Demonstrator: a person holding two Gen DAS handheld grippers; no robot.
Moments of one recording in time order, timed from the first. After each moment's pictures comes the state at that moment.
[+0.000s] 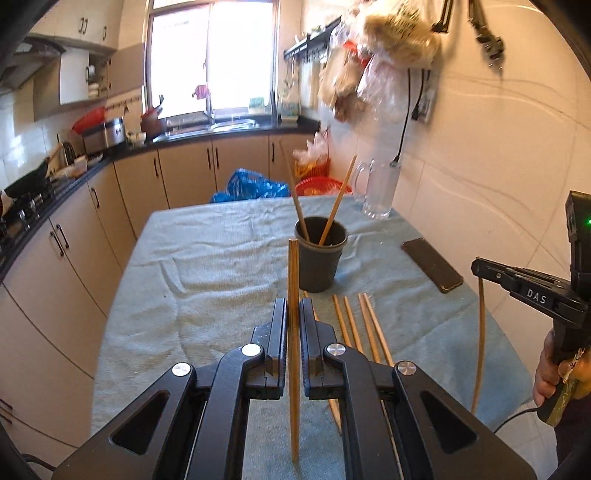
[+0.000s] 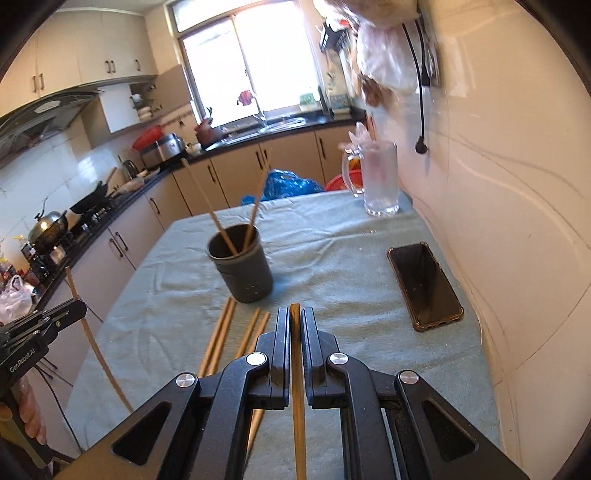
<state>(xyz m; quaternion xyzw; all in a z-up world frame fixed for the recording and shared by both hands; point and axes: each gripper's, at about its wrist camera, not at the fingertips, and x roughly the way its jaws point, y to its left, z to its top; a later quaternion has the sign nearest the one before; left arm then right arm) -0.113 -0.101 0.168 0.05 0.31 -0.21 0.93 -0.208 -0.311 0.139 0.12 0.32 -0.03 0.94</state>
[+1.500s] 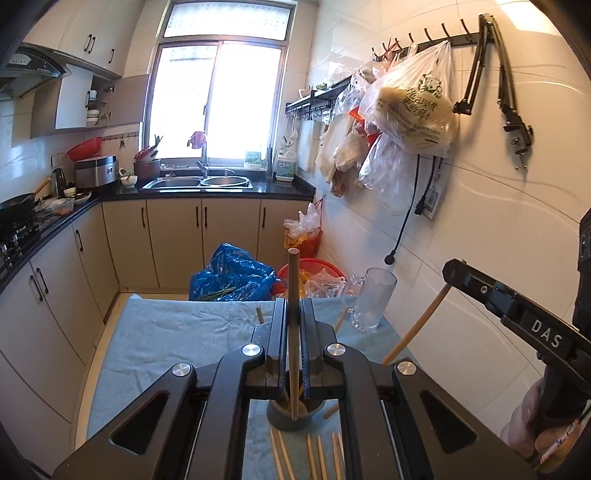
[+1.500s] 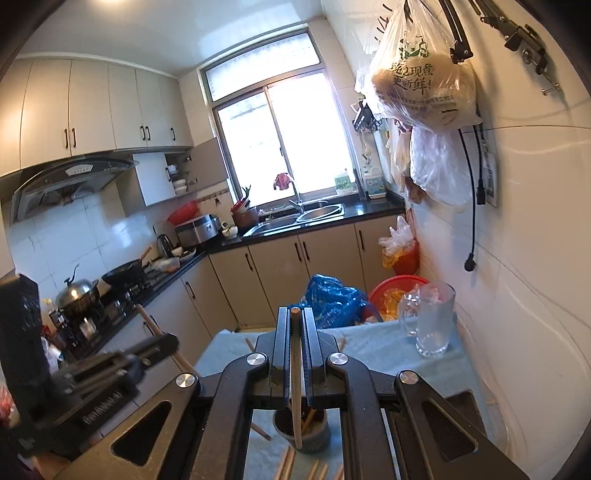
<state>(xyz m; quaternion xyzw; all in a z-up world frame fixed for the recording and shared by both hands) 0.020 -0.166 0.281 -0.01 0.23 -0.23 0.95 -0.102 -0.296 0.286 0.13 0.17 0.01 0.98</state>
